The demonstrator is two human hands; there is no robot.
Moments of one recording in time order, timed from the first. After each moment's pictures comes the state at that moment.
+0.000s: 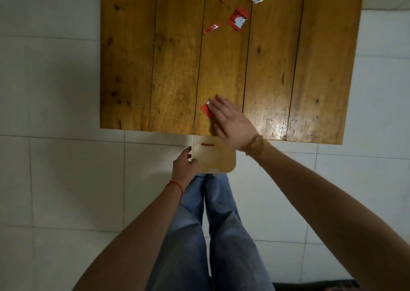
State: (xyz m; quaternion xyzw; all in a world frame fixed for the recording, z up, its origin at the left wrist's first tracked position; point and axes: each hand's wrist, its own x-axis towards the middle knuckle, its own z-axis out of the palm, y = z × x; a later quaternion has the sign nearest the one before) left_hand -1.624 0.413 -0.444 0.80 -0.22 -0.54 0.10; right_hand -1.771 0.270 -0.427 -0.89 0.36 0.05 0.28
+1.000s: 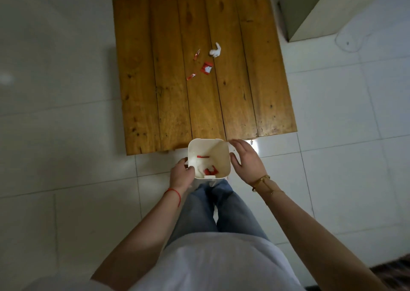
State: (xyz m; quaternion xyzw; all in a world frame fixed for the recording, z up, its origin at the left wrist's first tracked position) left_hand -1.608 0.415 -0.282 0.79 -0.32 -0.52 0.09; right_hand -1.818 0.390 -0.278 -0.70 0.62 -0.08 0.34
